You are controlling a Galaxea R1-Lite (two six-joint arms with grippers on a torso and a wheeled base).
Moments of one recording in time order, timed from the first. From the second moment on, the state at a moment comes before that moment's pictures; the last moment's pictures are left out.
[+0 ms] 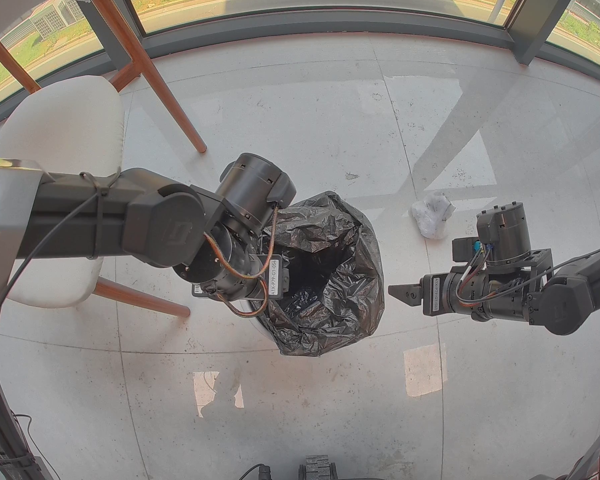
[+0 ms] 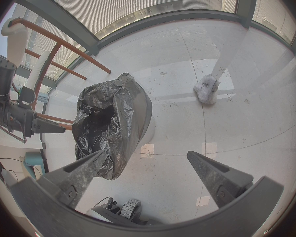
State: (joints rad) left arm -0.64 2.01 -1.56 0.49 0.32 -0.50; right arm 0.49 1.84 -0.86 -0.35 -0.04 0.27
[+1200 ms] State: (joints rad) left arm -0.64 2.24 -1.66 0.32 0.36 -0.43; right arm 0.49 1.82 -0.85 -0.35 -0.04 0.27
